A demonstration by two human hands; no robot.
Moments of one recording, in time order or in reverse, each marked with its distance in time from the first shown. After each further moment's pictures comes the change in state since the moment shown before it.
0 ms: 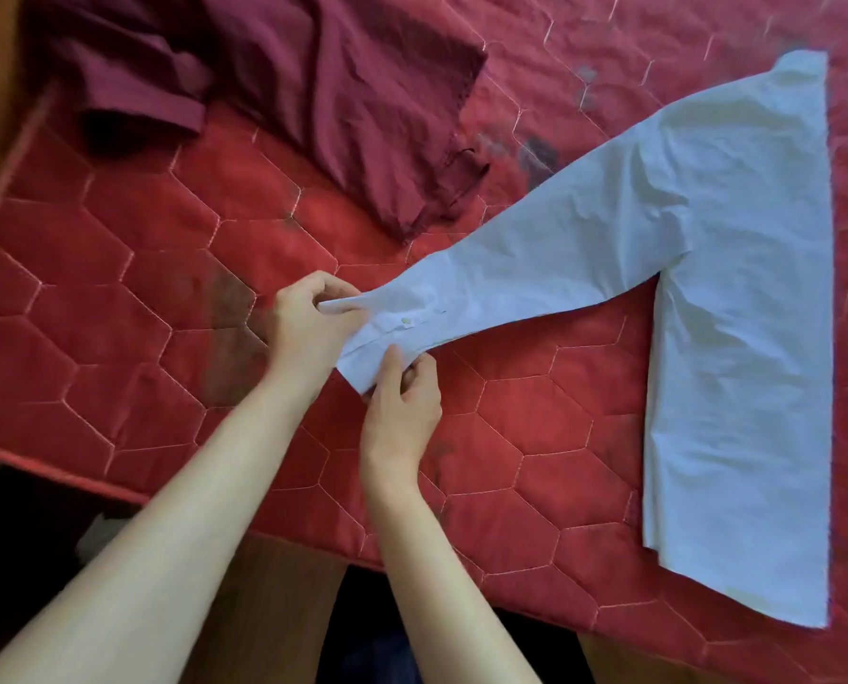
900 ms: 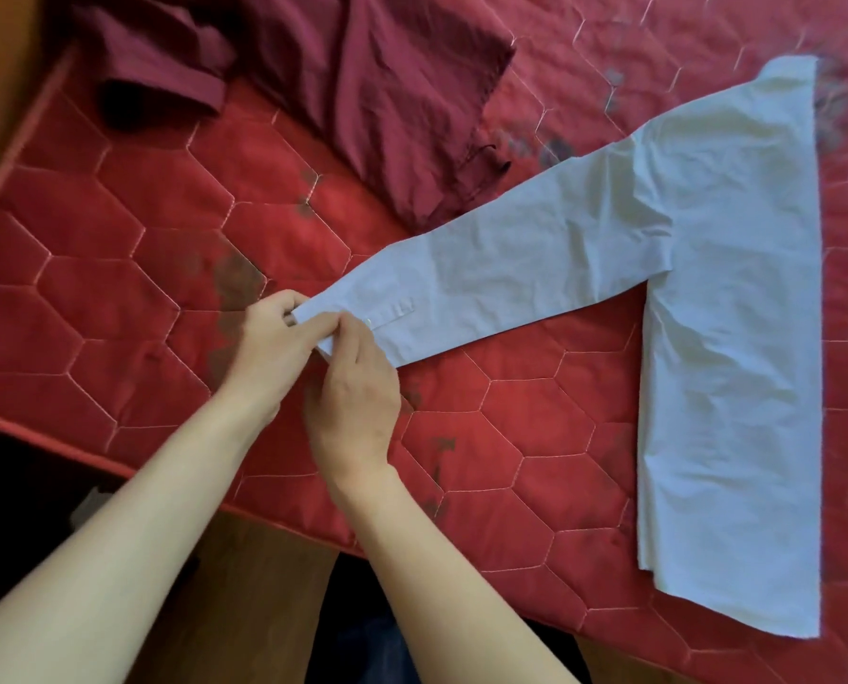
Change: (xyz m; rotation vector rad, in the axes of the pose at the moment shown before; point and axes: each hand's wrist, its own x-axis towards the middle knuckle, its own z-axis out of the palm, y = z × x) left_hand -0.008 -0.019 -0.034 -0.046 -0.009 -0.029; right_hand -0.012 0.004 0.028 -0.770 -0.113 -0.808
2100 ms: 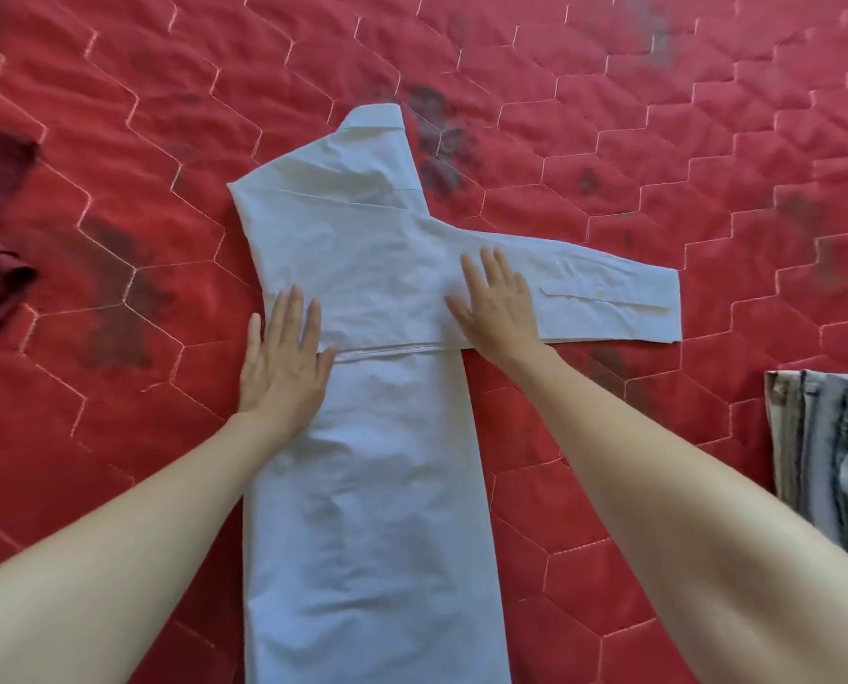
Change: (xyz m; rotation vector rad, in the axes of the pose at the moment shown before) left_hand 0.018 0.060 0.494 1.215 -0.053 0.655; right_hand 0.264 0.550 -0.324 -0.465 -0.205 -0.004
